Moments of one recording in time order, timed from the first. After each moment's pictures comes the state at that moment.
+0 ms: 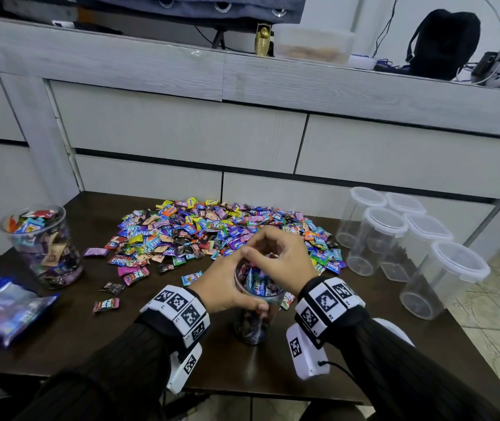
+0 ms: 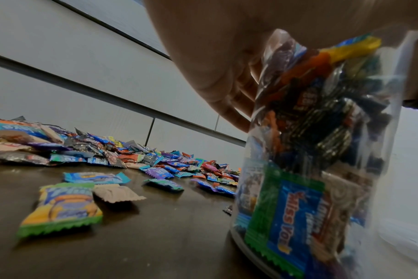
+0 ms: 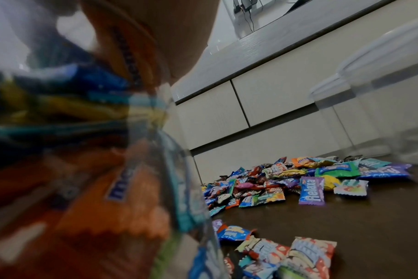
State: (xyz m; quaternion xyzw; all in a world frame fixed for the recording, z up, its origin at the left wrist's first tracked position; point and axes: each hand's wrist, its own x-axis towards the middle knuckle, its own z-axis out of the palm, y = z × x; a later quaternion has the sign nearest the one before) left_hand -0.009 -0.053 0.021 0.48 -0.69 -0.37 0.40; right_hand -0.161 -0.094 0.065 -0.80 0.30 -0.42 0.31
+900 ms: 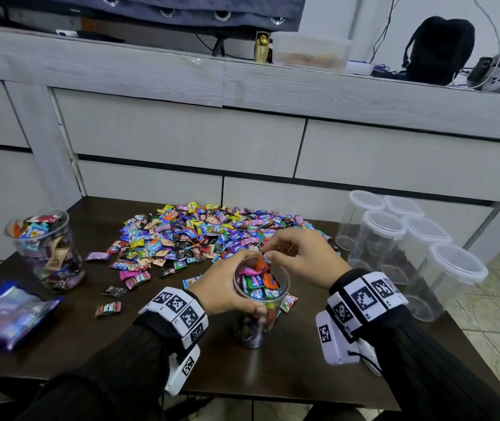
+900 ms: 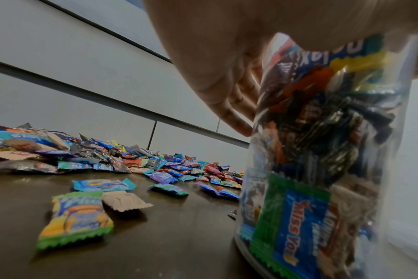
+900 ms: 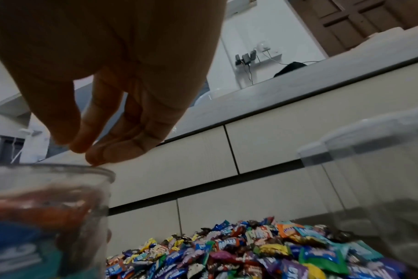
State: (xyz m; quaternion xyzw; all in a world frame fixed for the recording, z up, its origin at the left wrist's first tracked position) left_hand -0.008 -0.048 0.028 0.50 -0.67 -0.39 0.38; right_hand -0.197 -0.103 0.097 -0.88 0.34 -0.25 0.21
